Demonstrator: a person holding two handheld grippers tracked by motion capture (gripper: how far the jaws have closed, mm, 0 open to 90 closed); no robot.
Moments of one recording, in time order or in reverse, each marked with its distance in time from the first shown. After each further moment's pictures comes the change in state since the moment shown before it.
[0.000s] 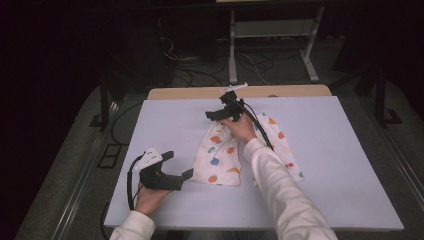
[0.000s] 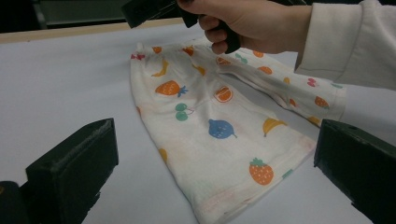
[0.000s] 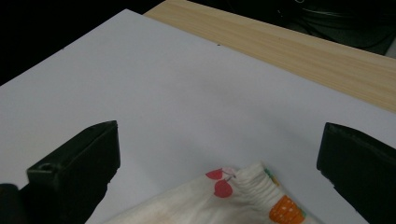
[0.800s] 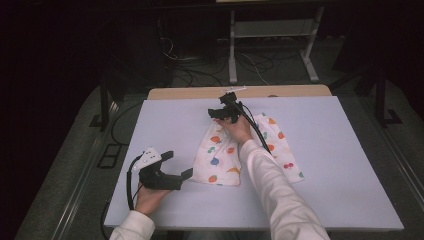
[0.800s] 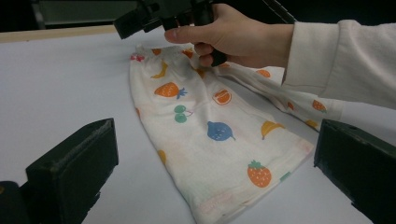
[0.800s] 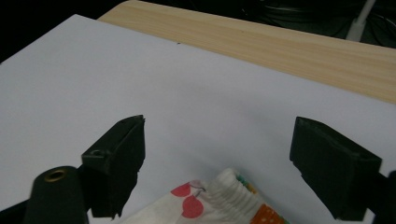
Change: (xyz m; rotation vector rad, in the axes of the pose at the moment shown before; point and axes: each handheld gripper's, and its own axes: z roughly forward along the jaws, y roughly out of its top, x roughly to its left) left arm 0.001 0.000 -0.001 -0.008 -0.007 -0.013; right arm -0.006 -0.008 0.020 -0.020 -0.127 0.091
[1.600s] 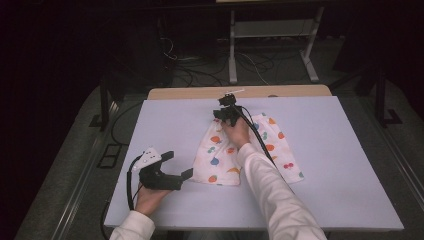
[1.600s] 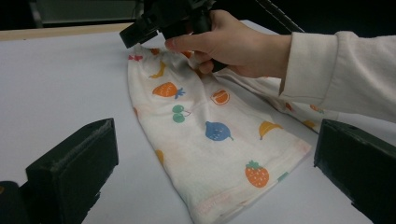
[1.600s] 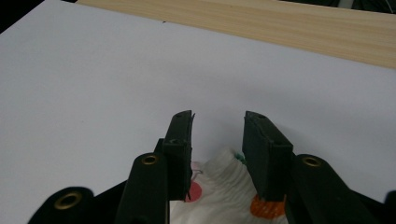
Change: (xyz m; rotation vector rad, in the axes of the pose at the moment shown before) left arm 0.000 0.000 0.000 -0.001 -0.006 -0.007; right arm 0.003 -0.005 0.004 0.061 -0.049 0.051
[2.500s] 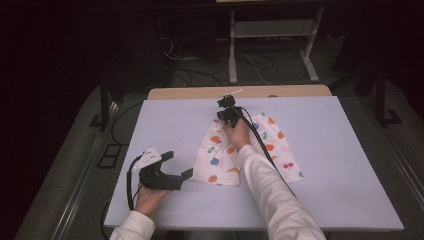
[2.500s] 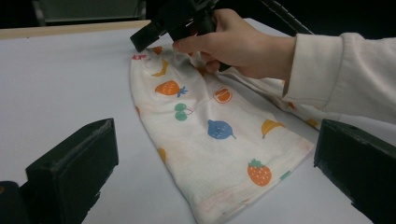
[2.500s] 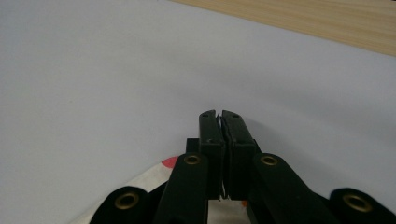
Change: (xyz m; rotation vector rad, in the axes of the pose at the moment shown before) left arm 0.000 0.000 0.000 0.008 0.012 0.000; right arm 0.001 -0.002 0.001 0.060 -0.026 -0.035
